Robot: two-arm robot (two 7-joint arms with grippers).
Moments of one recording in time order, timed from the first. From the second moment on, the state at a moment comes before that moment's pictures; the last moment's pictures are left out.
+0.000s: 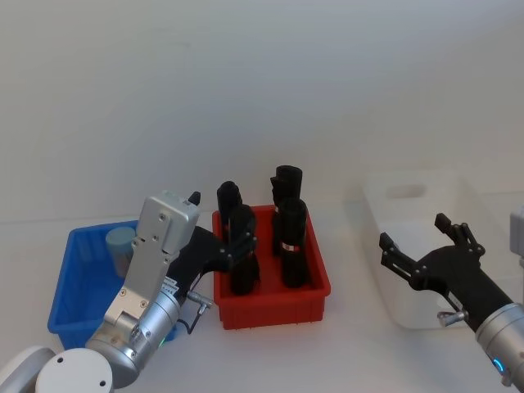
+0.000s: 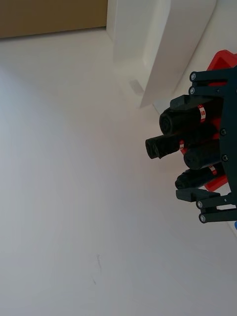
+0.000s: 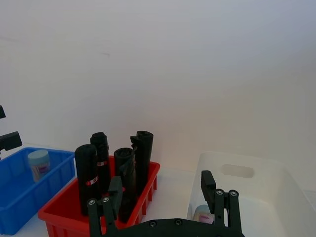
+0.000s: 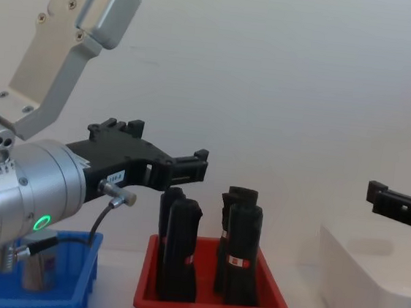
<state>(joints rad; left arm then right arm) -0.24 0.38 0.45 -1.63 -0.20 0.01 -0.01 -0.01 0.34 -0.23 -1.77 0.29 0.03 0.07</state>
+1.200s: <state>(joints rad) -0.24 0.38 0.45 -1.63 -0.20 0.01 -0.01 0.08 0.30 -0.23 -1.65 0.27 0.05 0.15</state>
